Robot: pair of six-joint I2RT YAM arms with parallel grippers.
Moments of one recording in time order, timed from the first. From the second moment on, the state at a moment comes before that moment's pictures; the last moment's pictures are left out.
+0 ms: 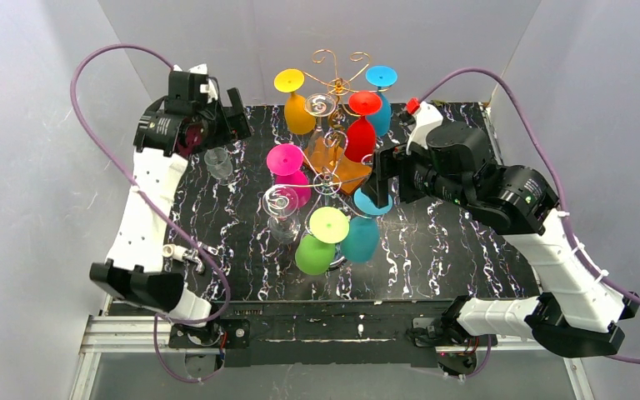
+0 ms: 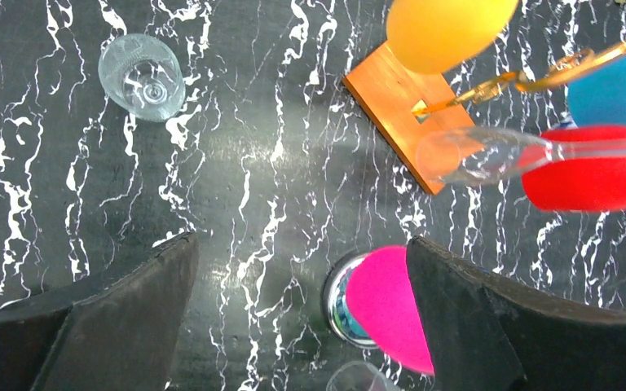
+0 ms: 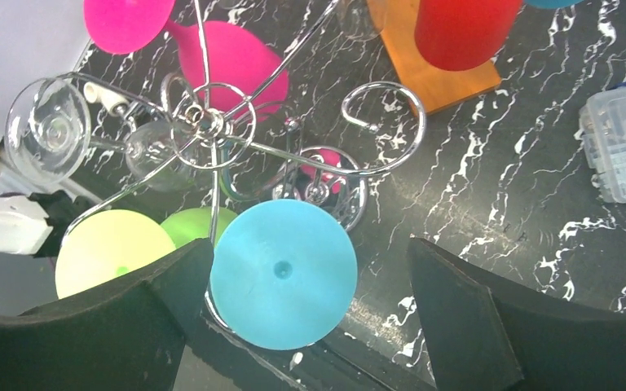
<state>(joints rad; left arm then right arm) -0.20 1.53 1.92 -1.11 -0.07 -0.42 0.89 1.18 1.77 -1.11 0.16 0.37</state>
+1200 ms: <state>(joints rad) -0.25 1.30 1.78 -1.17 -0.01 -0.41 0.91 1.31 1.87 -1.24 0.12 0.39</state>
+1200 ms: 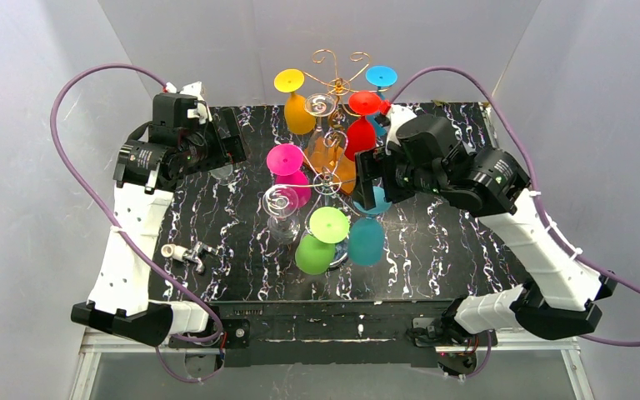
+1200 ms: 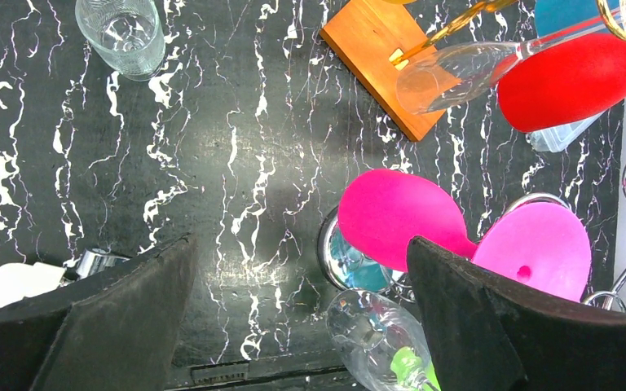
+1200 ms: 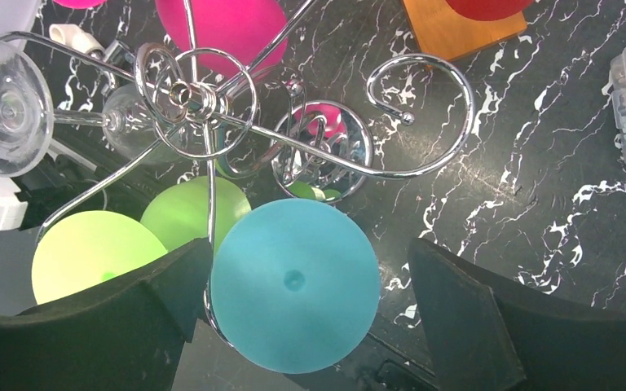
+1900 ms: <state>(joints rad) -0.25 1.30 1.76 -1.17 -0.01 -0.40 0.98 1.36 1.92 -1.32 0.17 0.40</state>
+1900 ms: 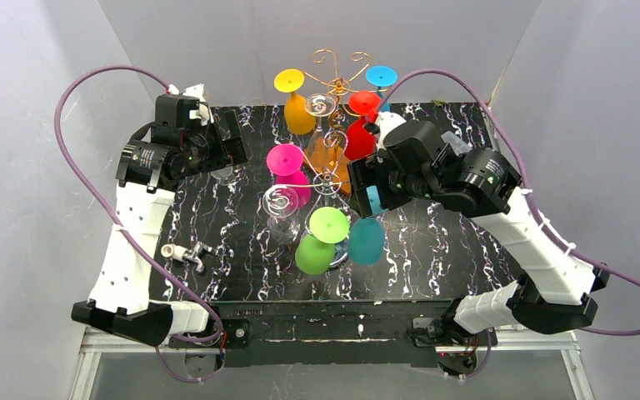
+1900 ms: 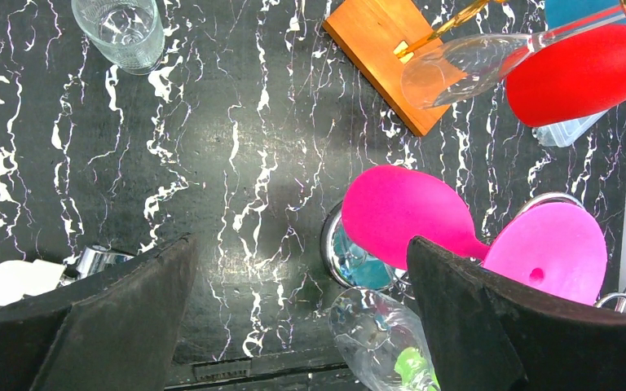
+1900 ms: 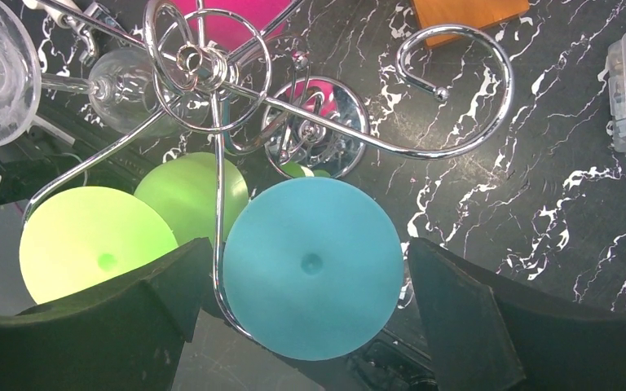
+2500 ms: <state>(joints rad) -0.25 1.30 1.75 -1.16 -0.01 -0.40 1.00 1.37 1.96 -1.35 0.20 0.42</state>
